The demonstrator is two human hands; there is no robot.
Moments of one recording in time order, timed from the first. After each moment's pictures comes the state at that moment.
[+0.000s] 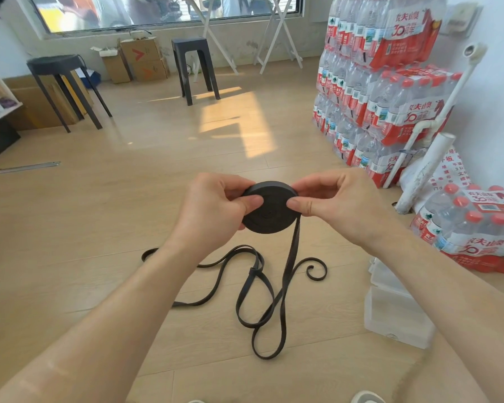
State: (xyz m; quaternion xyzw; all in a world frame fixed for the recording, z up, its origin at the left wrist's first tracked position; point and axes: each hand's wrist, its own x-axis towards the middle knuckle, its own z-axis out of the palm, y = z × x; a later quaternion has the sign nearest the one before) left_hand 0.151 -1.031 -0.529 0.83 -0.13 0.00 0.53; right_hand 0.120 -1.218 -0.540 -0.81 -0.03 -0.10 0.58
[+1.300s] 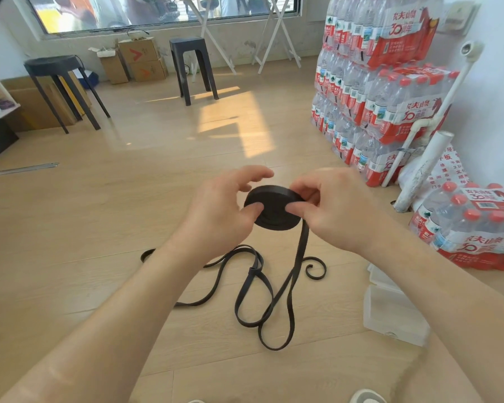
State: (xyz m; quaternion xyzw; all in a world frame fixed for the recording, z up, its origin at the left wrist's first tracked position) left_hand 0.148 -1.035 -0.531 0.89 -0.24 0.04 0.39; right_hand 0.119 -1.214 -0.537 -0.94 -0.10 -0.17 0.29
